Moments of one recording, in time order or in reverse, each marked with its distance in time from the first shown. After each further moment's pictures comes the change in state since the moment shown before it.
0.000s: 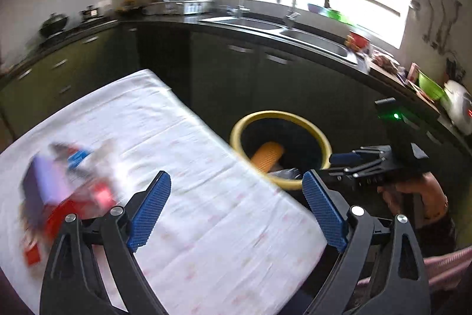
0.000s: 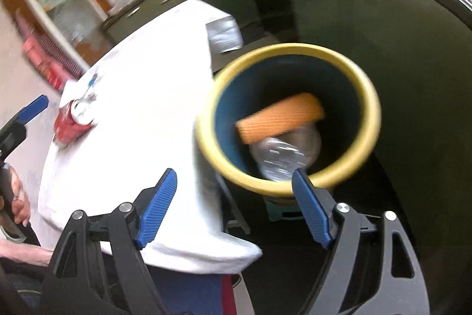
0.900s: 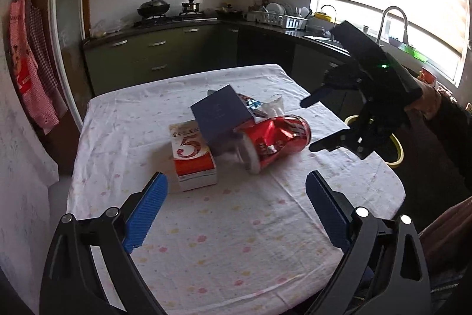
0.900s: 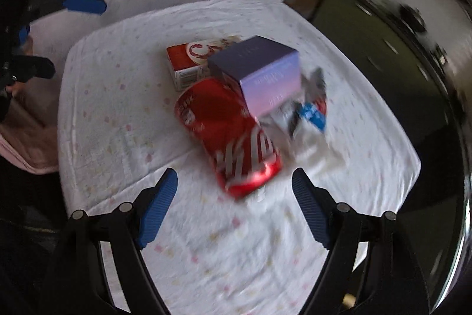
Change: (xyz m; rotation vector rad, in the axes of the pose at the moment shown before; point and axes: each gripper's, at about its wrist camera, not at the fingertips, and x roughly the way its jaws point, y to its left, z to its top) left arm -0.132 0.143 -0.110 -0.210 -0.068 0.319; right arm 0.101 0.308 0.069 -1.239 0.195 0.177
